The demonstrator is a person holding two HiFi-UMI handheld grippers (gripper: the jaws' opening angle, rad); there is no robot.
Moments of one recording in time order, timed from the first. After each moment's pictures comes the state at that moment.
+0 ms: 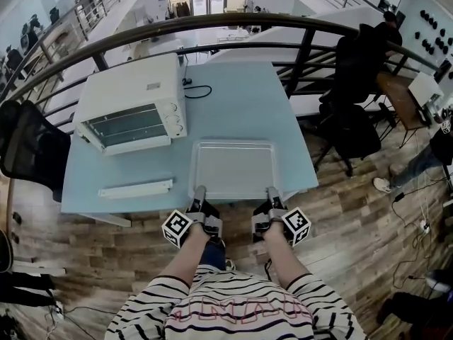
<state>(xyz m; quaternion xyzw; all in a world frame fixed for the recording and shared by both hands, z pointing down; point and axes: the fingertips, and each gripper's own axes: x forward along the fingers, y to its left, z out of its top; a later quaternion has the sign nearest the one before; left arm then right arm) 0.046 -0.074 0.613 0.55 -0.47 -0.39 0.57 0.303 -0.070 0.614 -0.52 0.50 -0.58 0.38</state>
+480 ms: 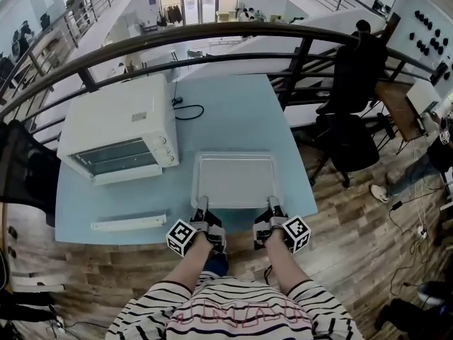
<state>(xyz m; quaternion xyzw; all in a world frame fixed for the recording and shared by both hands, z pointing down) 0.069 -0.174 0.635 0.53 -0.47 -0.38 0.59 0.325 -0.164 0.633 -0.55 0.47 -0.58 0.37</state>
